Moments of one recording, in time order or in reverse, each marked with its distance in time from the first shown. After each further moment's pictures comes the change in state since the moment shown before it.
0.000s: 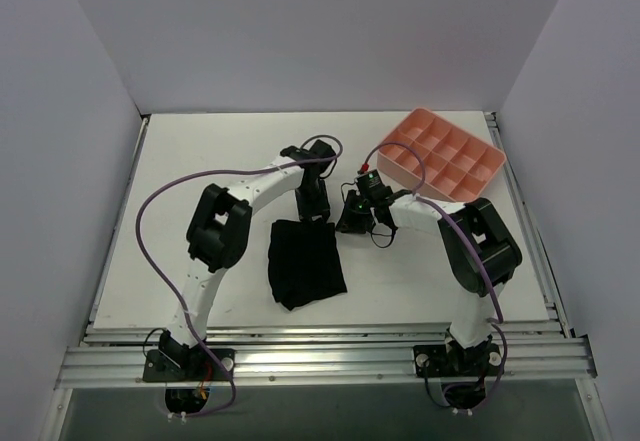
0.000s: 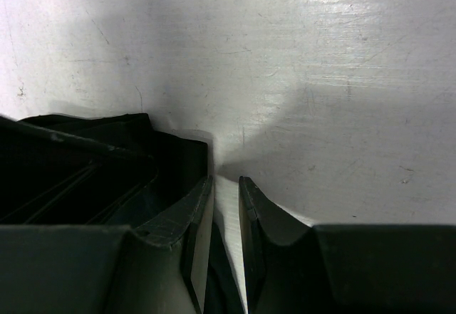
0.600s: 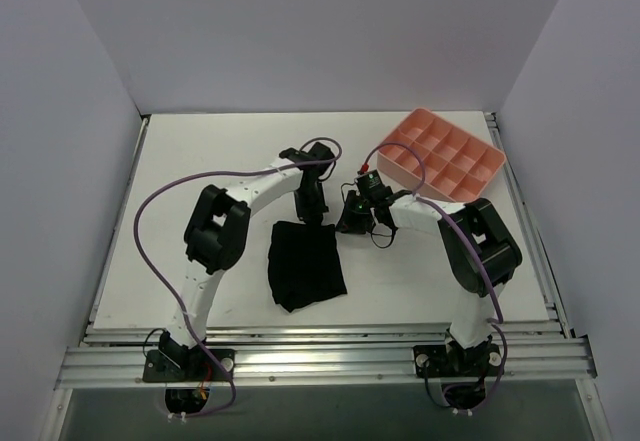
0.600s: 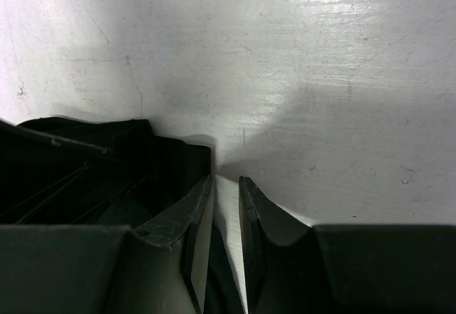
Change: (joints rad) left arm -0.005 0.000 -0.031 0.003 0.000 -0.002; right arm 0.000 0.000 0.000 0.000 -0.002 -0.002
